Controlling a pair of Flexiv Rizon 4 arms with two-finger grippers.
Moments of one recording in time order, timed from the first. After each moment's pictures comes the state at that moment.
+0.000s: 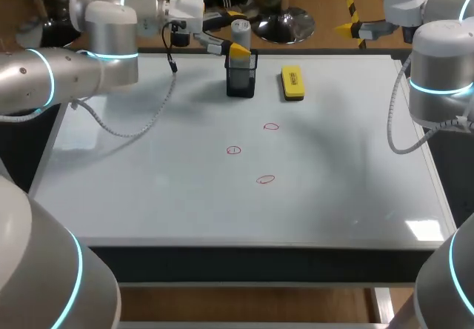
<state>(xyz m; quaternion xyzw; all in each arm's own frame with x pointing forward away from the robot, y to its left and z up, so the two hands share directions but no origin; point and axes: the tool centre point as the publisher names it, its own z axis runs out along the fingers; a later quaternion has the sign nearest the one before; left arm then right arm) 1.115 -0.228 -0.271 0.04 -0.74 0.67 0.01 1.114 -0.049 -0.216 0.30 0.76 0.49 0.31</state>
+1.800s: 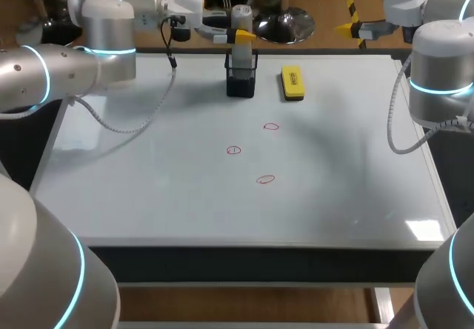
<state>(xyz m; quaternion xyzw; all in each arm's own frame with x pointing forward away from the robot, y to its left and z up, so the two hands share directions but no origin) 1.106 -0.231 -0.242 0.01 -0.73 0.69 0.01 1.114 -0.049 -0.216 0.30 0.76 0.49 0.31</state>
